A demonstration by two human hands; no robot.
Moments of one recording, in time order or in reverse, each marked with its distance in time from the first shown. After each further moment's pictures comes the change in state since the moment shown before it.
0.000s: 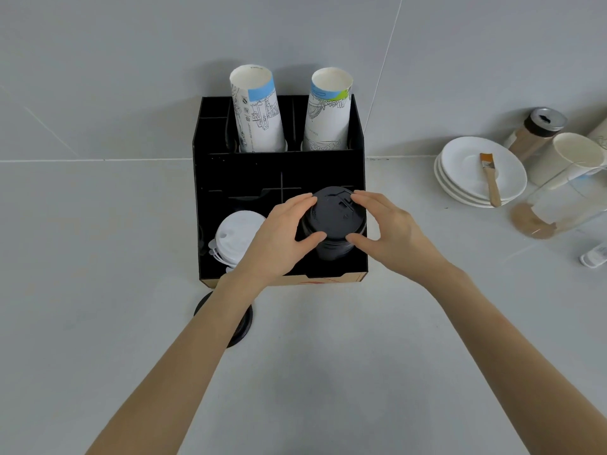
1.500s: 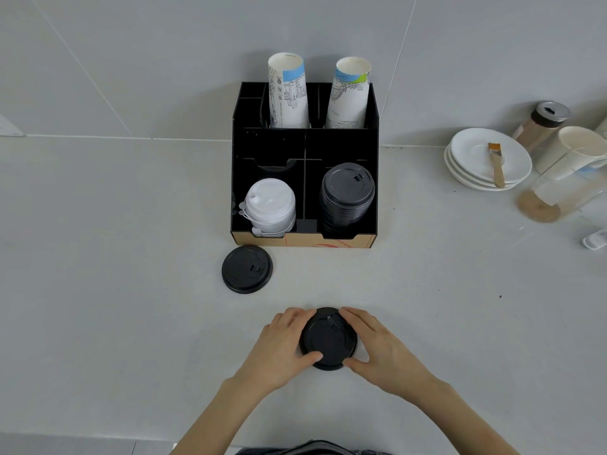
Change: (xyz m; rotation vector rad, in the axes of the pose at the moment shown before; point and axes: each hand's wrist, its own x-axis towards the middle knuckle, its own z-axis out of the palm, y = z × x) left_hand -0.193 -0.019 0.077 0.093 -0.303 -0.211; right_hand -0.177 0.000 0.099 0.033 -0.399 0.012
